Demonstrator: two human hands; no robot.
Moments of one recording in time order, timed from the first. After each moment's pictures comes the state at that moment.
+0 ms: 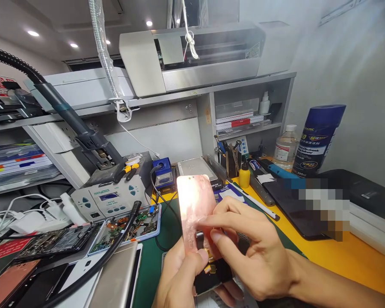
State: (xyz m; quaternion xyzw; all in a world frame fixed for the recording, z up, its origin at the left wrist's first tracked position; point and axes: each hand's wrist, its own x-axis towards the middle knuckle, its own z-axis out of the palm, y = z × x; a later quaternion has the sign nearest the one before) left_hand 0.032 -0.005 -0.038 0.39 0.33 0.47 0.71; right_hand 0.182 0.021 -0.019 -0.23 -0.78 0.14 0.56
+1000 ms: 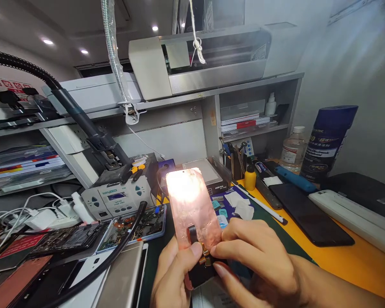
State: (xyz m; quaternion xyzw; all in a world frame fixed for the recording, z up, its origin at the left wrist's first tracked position) left_hand 0.019 -0.009 -0.040 0.28 0.37 0.54 0.70; right_hand 0.183 0.015 -0.035 -0.19 -0.83 -0.02 0.52
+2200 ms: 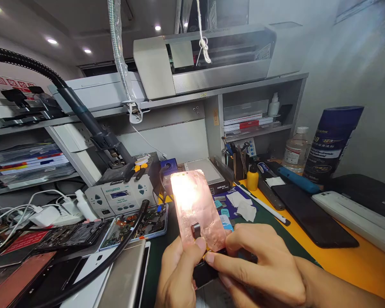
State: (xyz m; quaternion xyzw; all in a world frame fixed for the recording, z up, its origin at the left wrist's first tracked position) left_hand 0.027 -0.007 -0.032 0.31 0.44 0.56 0.63; right_hand 0.180 0.005 -0.053 -0.21 -0.82 -0.04 0.53
